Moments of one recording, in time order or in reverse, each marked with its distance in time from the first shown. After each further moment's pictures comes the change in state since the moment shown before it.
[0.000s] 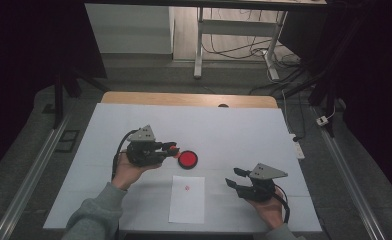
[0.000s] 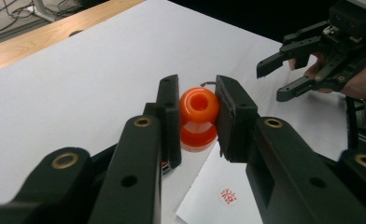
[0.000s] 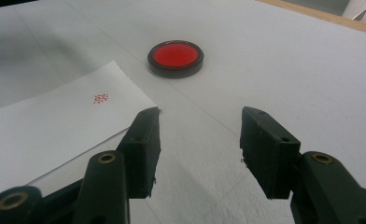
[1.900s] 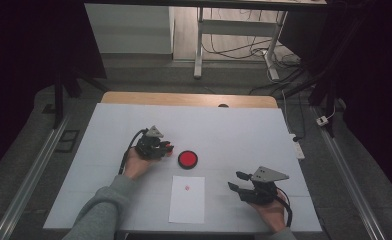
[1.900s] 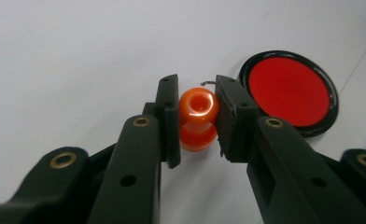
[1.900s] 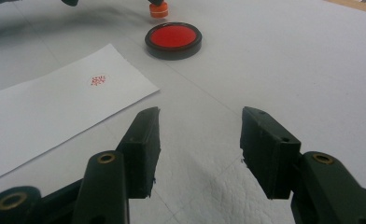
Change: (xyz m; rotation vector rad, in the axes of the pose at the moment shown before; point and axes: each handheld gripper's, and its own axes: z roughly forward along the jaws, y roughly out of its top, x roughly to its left) left arm 0.071 -0.050 0.070 0.237 0.203 -0.083; right arm -0.001 -0.011 -0.004 0.039 -0.008 0.013
